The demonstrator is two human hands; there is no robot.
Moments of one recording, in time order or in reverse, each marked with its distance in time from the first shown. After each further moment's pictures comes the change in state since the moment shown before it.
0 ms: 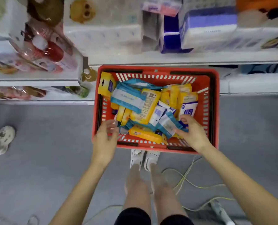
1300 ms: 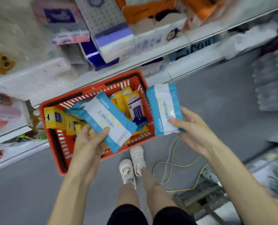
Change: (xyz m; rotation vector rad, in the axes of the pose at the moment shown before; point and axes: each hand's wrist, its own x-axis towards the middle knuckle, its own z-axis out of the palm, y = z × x) left_hand -0.058 0.124 0.019 -0.766 -0.544 -0.124; right_hand -0.142 -0.020 -0.113 1.284 0.226 0.167
